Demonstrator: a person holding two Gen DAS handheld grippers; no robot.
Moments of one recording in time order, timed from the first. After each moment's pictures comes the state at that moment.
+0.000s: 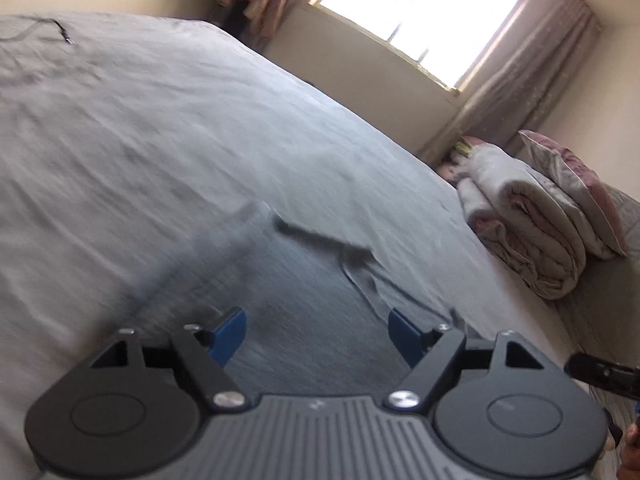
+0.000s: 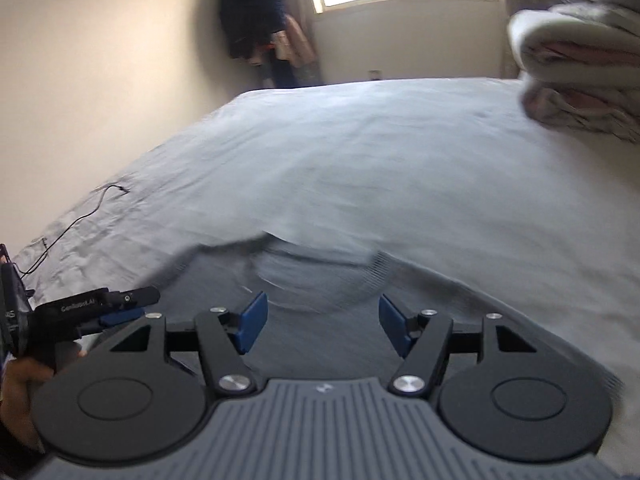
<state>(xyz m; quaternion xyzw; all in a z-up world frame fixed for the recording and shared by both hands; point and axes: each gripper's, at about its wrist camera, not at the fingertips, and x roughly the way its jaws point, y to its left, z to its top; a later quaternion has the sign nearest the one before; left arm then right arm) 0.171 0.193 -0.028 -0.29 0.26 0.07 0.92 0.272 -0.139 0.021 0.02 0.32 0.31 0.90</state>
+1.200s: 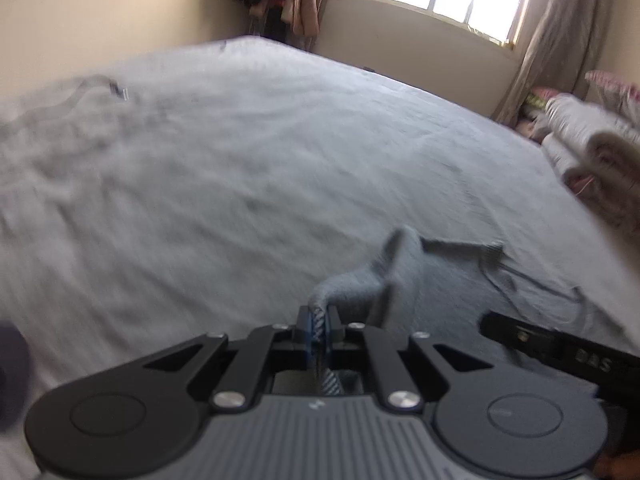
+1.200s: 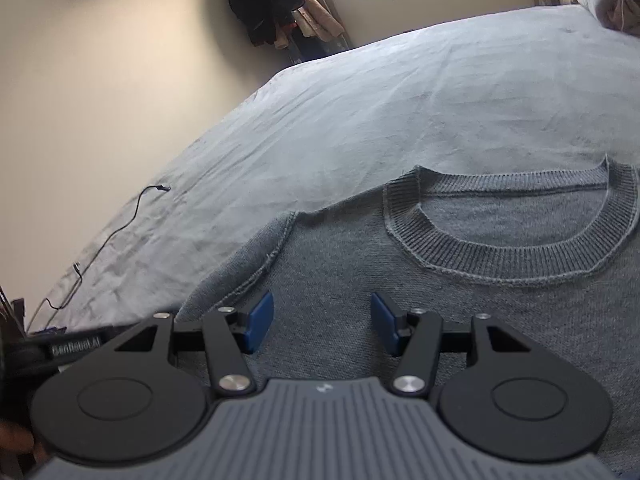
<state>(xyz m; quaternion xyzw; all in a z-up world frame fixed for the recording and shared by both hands) 0.181 0.236 -0.018 -0.14 0.33 0.19 0.92 0.301 0.017 -0.072 0.13 0.36 0.35 0.86</state>
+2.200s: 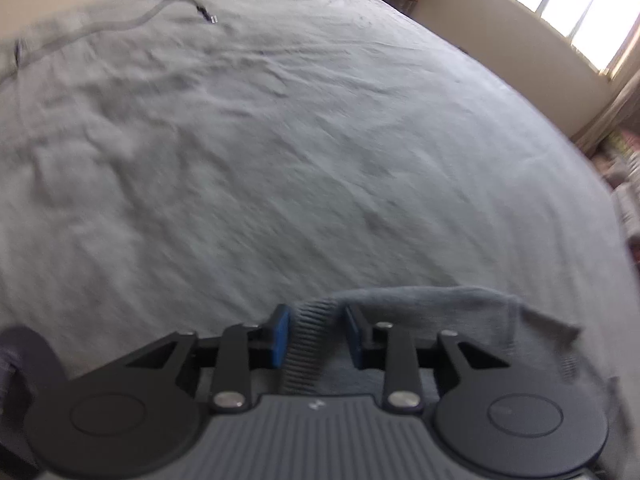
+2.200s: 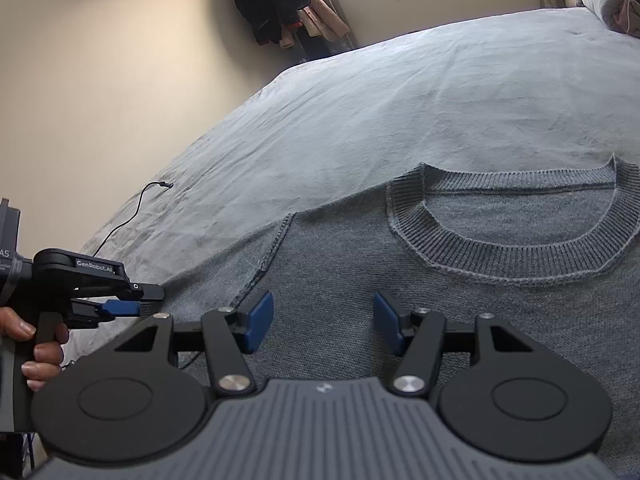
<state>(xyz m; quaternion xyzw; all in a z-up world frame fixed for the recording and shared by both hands) 0.200 0.332 -0.034 -0.30 0.38 0.25 0.84 0.301 0.020 -0.077 0.12 0.36 0.36 0.86</state>
